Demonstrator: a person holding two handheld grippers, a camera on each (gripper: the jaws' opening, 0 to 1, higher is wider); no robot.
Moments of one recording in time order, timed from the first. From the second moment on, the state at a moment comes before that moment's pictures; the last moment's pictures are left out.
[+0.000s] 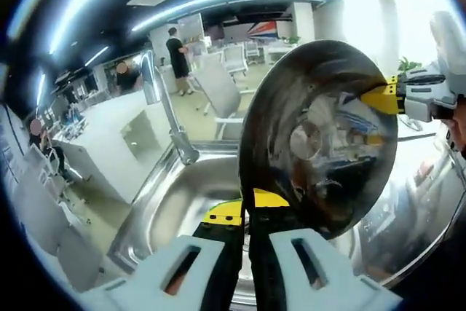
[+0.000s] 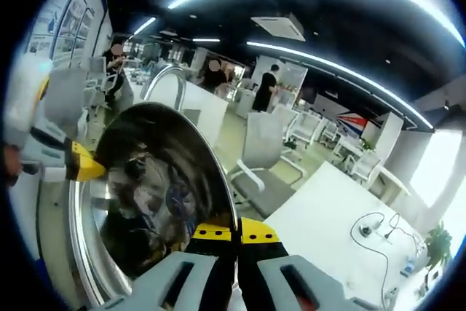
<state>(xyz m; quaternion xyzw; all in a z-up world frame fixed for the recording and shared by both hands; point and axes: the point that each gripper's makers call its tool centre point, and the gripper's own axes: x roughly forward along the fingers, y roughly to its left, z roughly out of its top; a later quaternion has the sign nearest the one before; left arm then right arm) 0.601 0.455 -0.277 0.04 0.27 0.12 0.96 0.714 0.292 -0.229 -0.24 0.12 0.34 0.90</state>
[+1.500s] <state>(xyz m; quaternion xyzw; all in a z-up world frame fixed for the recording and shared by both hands) 0.622 0.460 -0.272 0.06 0.20 0.14 0.97 0.719 0.302 -0.187 -0.29 0.00 0.30 0.91</state>
